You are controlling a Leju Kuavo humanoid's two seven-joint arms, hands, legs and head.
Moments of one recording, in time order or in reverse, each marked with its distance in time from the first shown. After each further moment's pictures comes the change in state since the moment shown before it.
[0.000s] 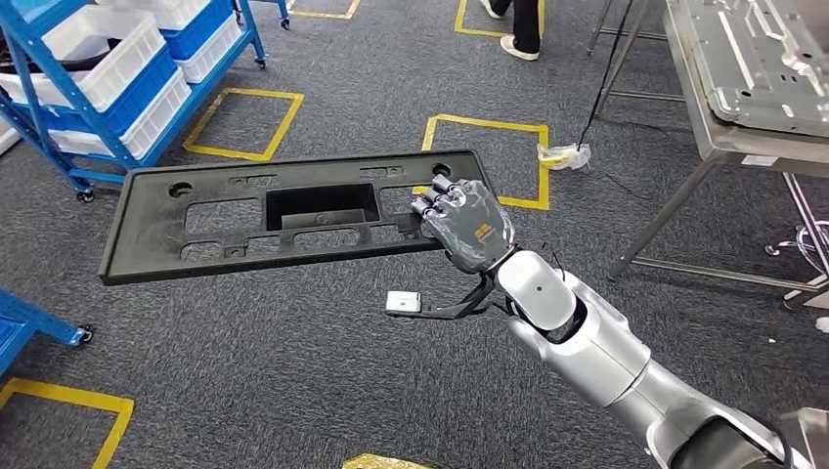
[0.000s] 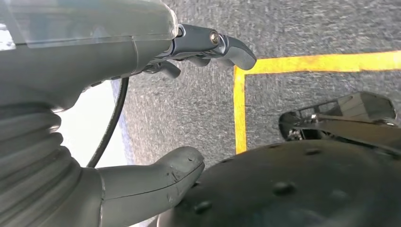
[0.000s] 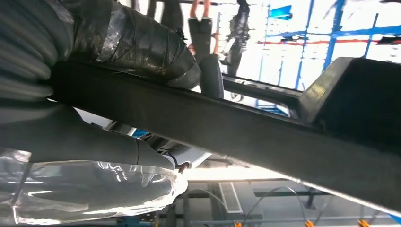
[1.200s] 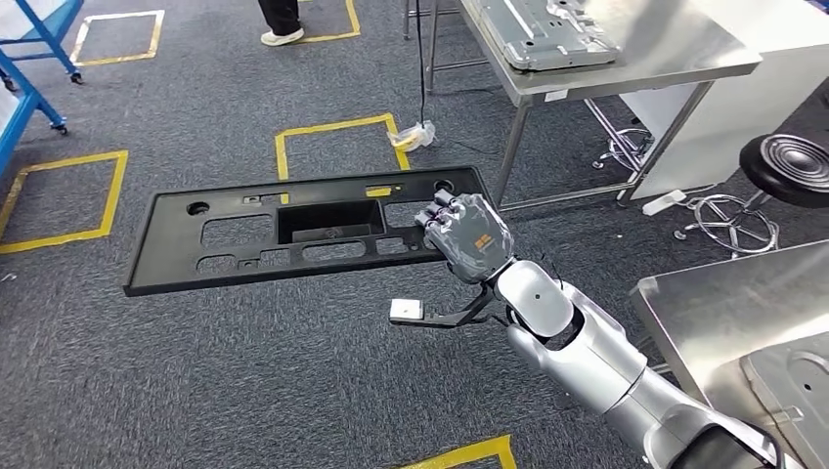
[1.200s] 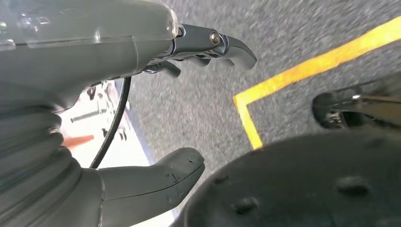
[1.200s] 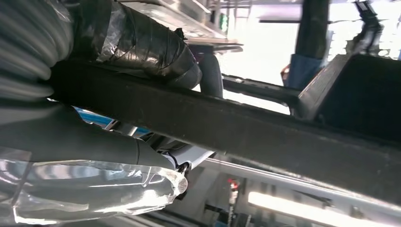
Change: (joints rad) left arm 0.023 -0.010 -0.003 -0.060 0.000 -0.048 0.058; right arm 0.034 0.014 -0.010 0.050 -0.018 -0.018 -0.017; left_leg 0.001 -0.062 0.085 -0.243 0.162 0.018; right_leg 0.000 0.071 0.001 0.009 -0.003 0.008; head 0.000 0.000
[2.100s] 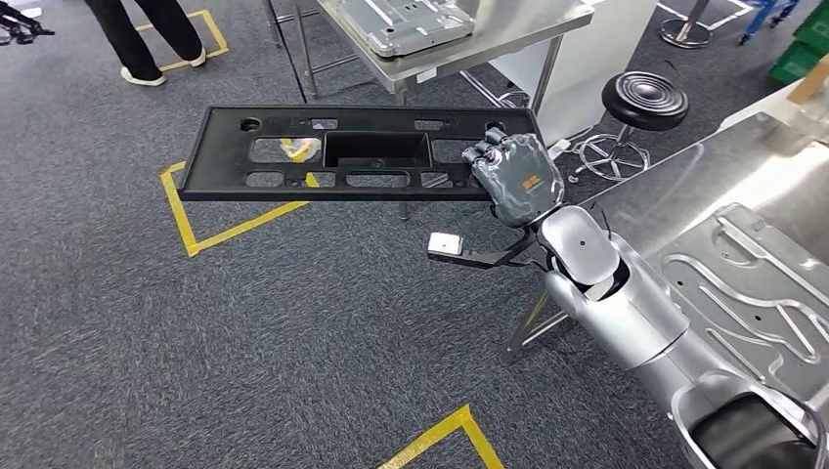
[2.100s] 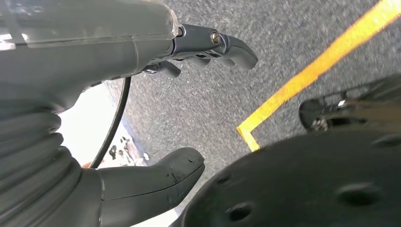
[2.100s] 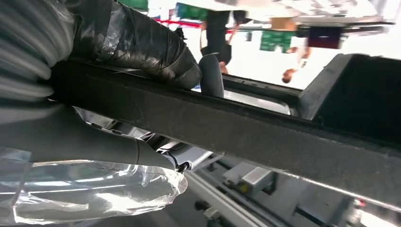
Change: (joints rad) left arm -0.001 -0.010 0.005 -0.026 0.000 -0.029 0.001; right arm -0.114 -0.123 -0.107 0.006 -0.035 0.047 -0.008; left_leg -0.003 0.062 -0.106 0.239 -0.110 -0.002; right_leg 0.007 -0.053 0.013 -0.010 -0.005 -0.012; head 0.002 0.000
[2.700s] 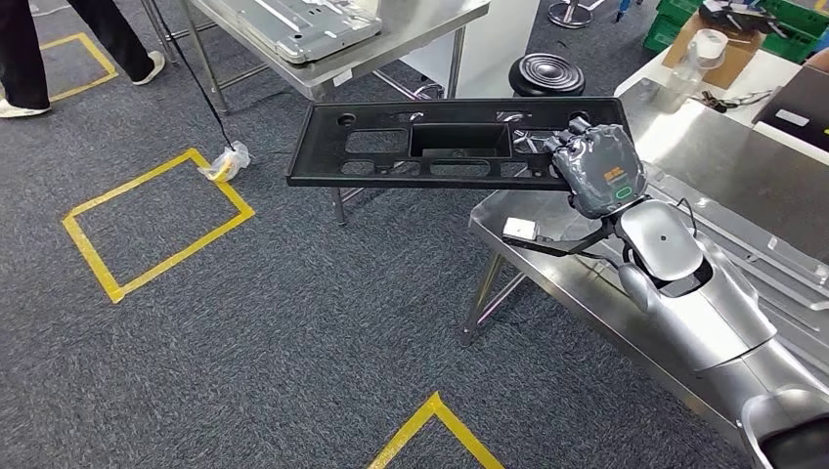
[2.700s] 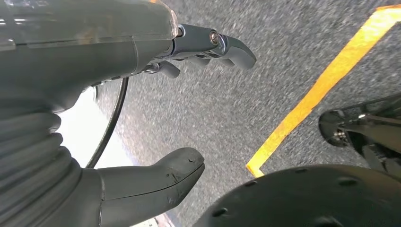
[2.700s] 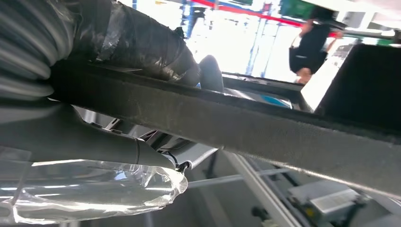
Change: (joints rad) left arm 0.008 -0.025 0.018 -0.058 0.000 -0.033 -0.009; right arm 0.085 -0.189 -0.153 -0.029 -0.023 -0.011 -0.021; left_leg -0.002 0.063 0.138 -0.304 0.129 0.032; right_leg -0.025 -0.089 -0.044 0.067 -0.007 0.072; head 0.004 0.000
